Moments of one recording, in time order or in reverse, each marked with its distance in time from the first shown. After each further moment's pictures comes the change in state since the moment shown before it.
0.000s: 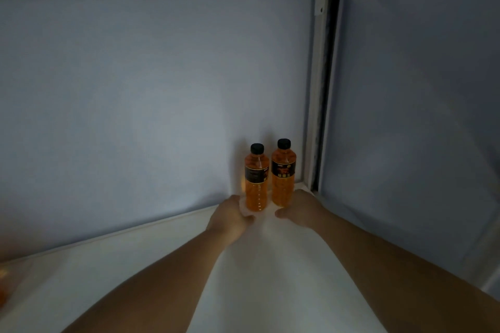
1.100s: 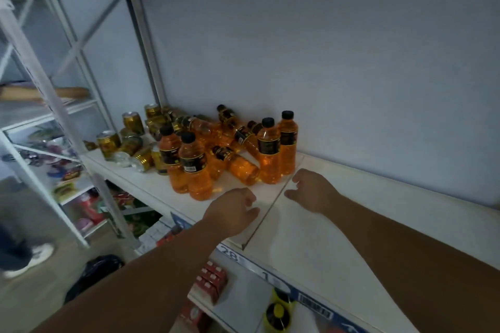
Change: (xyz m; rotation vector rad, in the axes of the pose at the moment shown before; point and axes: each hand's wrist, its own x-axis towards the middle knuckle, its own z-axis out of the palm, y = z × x) left_hand -0.400 -0.253 -0.233 0.230 0.371 -0.545; right_hand -0.189 -0.335 0.276 -0.223 -0.394 -0.782
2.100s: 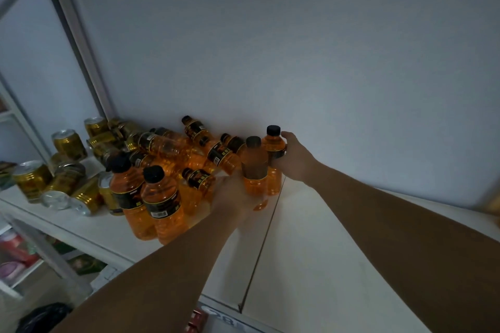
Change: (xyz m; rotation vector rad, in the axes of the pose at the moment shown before) left_hand 0.129 0.015 0.001 -0.160 0.199 -0.024; right_hand 0.111 -0.032 -0.045 0.402 0.178 0.051
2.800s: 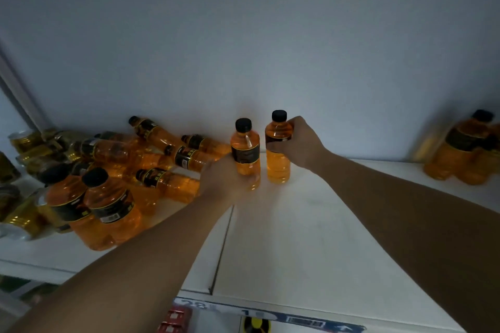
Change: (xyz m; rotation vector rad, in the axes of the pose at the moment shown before) left_hand -0.010 0.065 0.013 0.048 -0.113 0.279; right_hand -0.057 0.049 -0.068 -0.007 0.313 0.094
